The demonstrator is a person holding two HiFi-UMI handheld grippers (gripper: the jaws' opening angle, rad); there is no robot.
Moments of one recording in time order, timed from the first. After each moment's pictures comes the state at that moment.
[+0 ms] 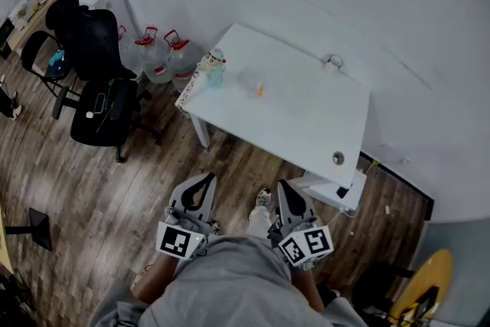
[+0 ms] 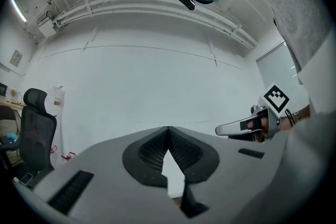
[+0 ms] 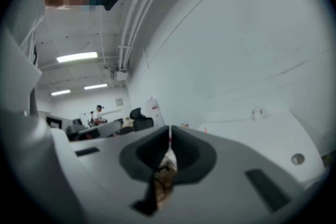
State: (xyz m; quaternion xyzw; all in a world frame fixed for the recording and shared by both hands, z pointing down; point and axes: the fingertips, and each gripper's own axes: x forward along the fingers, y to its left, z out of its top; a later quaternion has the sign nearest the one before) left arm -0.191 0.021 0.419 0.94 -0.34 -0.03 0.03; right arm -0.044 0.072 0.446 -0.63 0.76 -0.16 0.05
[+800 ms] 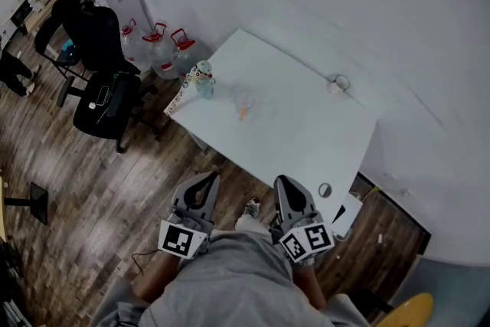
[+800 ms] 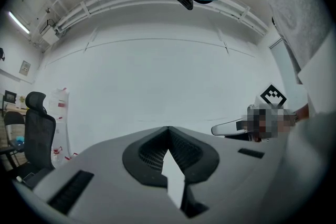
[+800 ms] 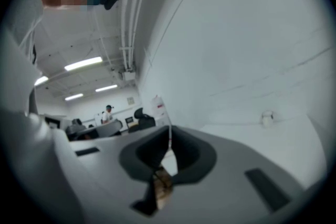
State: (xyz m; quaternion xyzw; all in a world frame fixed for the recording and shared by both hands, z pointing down) left arm -0.063 -0.043 0.417 0.92 -0.40 -0.01 0.03; right arm 0.080 -0.020 0.447 -0.56 0.81 -0.18 0.05
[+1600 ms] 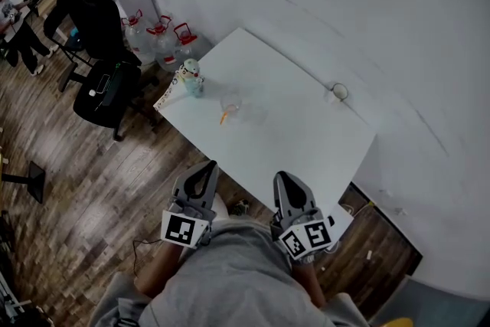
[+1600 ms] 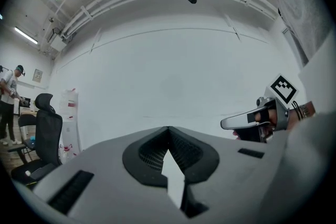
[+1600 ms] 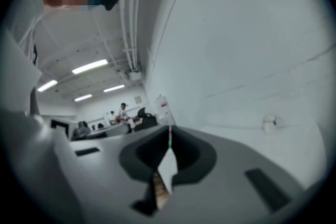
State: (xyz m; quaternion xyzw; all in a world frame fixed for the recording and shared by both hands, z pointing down) left arm 0.016 -0.082 0.439 0.88 -0.47 0.01 0.03; right arm 0.163 -0.057 0.457 -0.52 0.83 -0.19 0.05
